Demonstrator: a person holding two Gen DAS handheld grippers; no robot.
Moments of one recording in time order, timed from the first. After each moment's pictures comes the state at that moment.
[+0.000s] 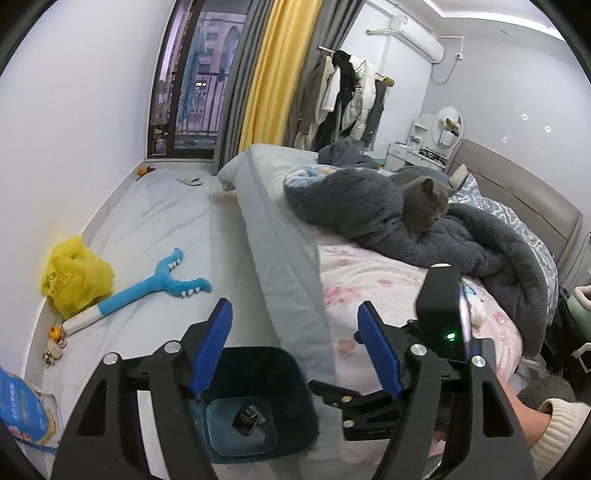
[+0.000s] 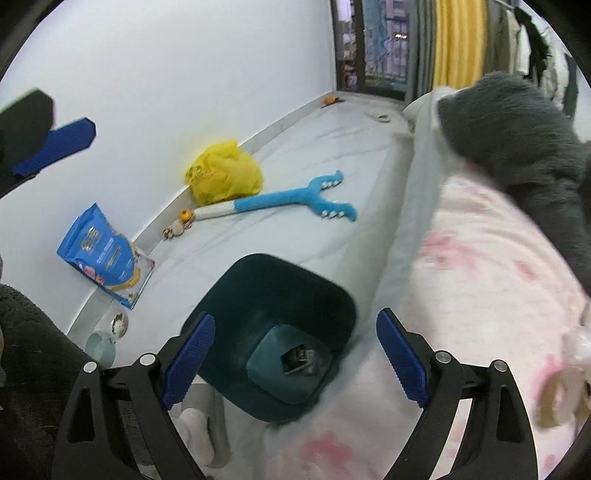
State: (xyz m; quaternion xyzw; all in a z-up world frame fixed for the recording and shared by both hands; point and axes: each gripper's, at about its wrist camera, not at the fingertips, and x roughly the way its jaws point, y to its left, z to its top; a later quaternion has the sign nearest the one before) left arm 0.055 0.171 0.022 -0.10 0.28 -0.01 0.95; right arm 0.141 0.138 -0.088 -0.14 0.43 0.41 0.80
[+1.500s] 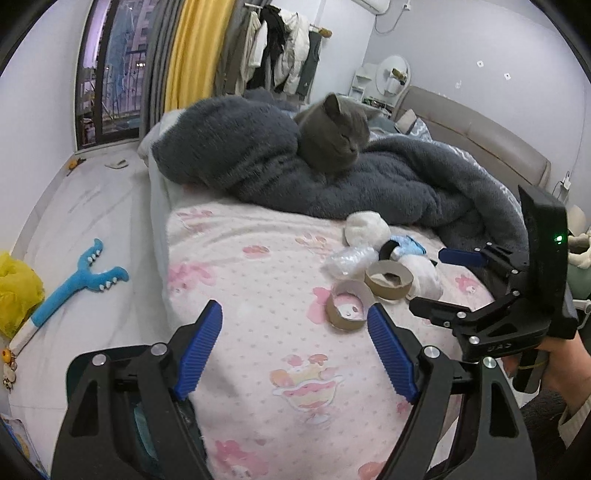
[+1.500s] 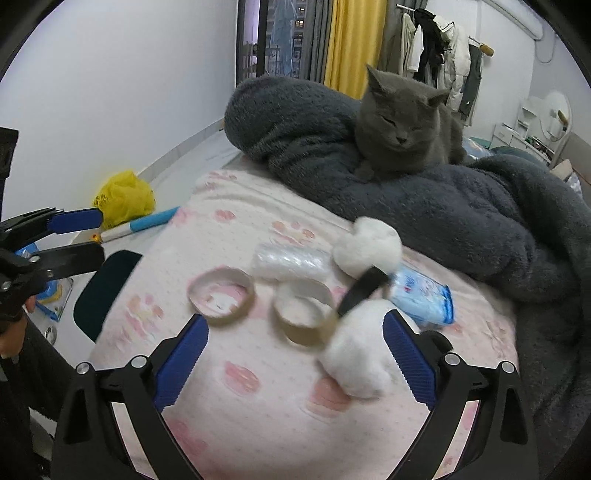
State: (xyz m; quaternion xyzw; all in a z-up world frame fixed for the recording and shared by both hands) left arm 0.148 0.005 -0.033 -0.07 0.34 -0.13 0.93; right arm 0.195 -0.111 -0.058 -0.14 0.39 0.26 0.87
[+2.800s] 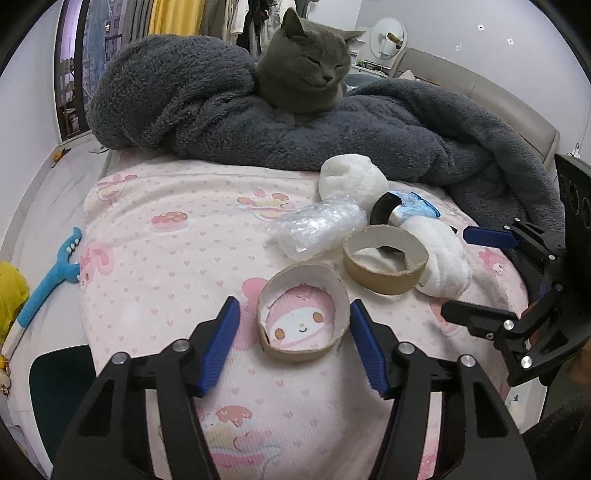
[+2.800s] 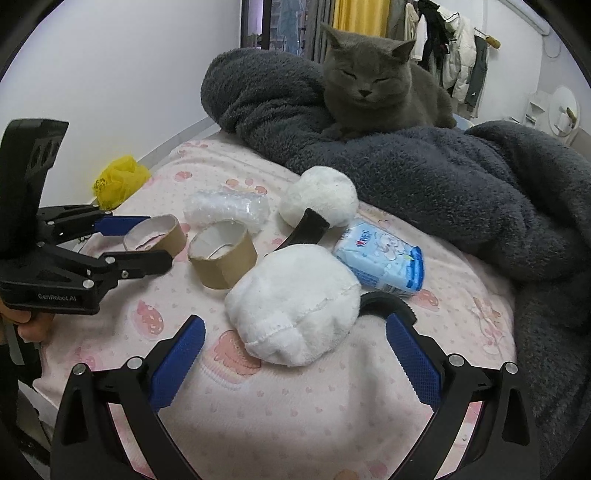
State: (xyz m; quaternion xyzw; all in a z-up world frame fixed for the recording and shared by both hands) left arm 0.208 -0.068 -0.090 -0.04 0.40 -0.12 0.91; right arm 0.217 -0.169 -0.097 -0.15 0.40 0.28 0.86
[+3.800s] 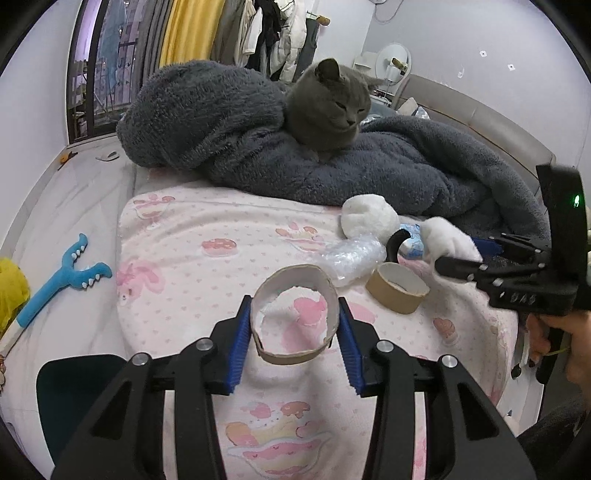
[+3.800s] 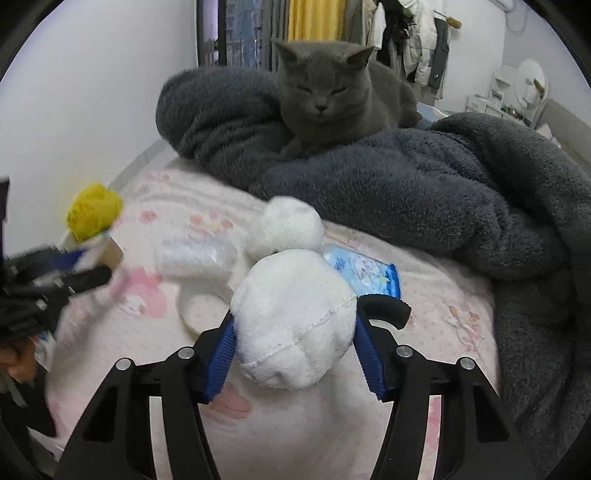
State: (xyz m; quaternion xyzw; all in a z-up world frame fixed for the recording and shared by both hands) left arm 0.194 -0.028 -0.066 -0.06 0.36 -0.12 0.92; right arm 0.243 -0.168 -0.065 -0.08 0.42 0.22 0.88
